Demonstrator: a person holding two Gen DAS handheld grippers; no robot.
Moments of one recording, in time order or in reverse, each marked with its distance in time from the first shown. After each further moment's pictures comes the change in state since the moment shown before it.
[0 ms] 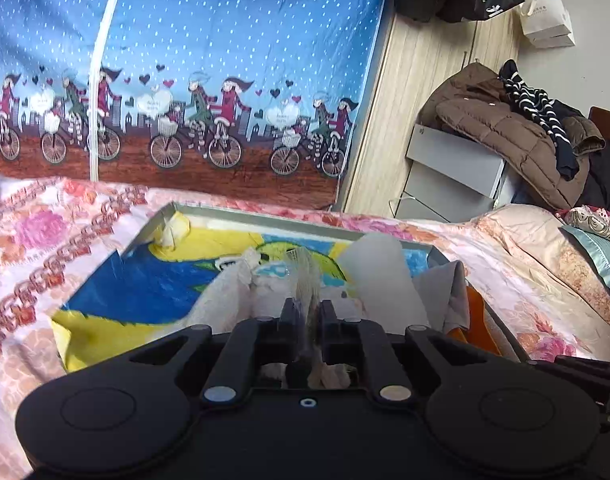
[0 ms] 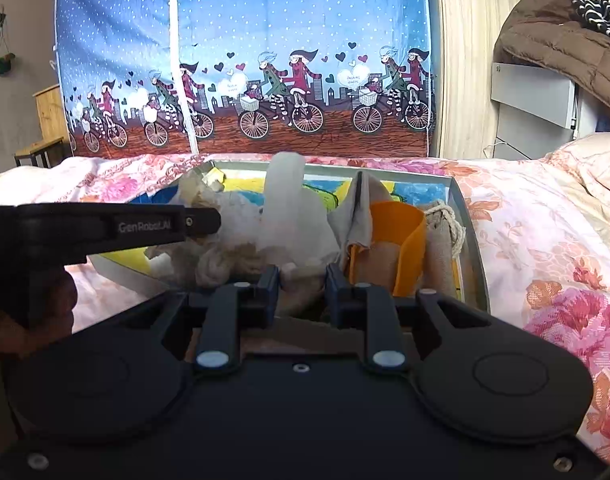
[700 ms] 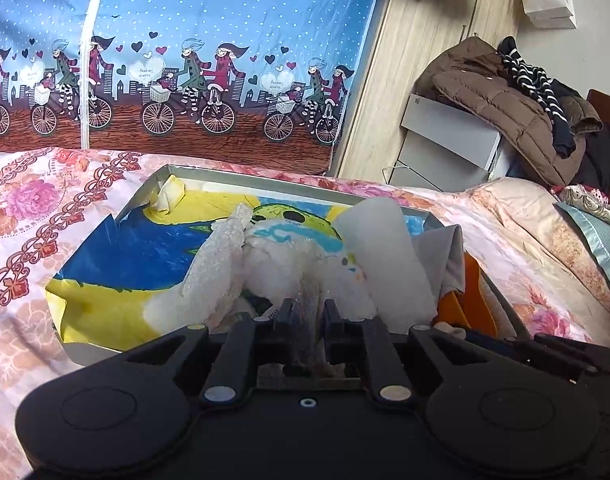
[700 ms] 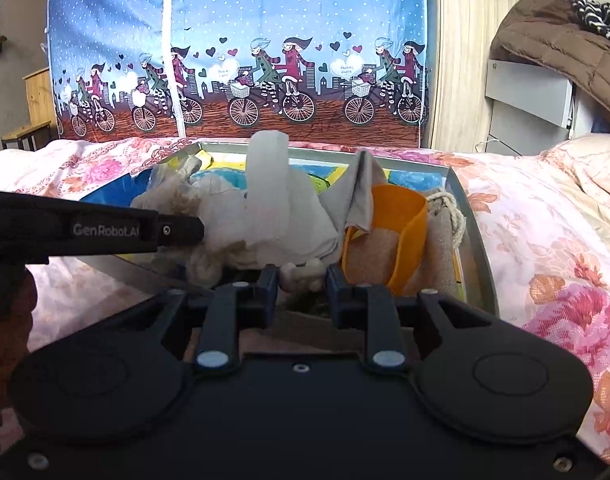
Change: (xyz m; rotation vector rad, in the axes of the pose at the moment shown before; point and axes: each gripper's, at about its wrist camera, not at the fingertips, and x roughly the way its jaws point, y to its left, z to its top) left arm 0.001 0.008 -0.007 0.006 0.089 -0.027; right arm 0.019 0.012 -0.005 -0.029 0.019 -0.045
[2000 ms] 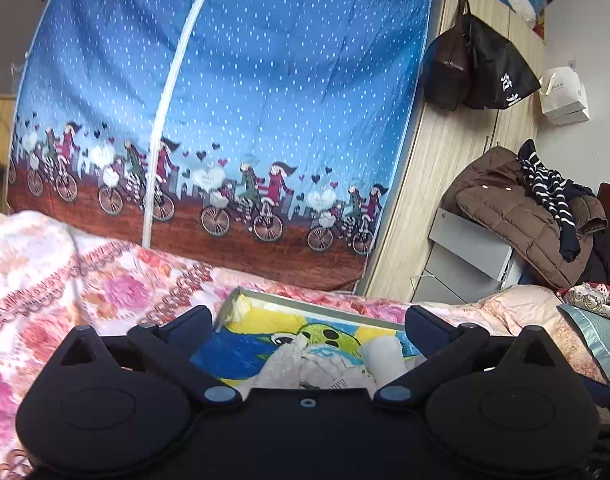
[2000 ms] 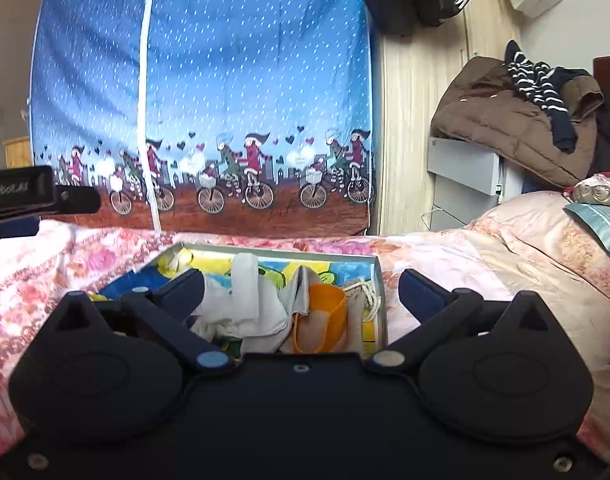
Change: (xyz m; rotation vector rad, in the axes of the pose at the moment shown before) left arm -0.145 -0.005 0.033 -0.060 -0.319 0.133; right arm -0.125 -0.025 0.024 0.063 -0.248 -0.104
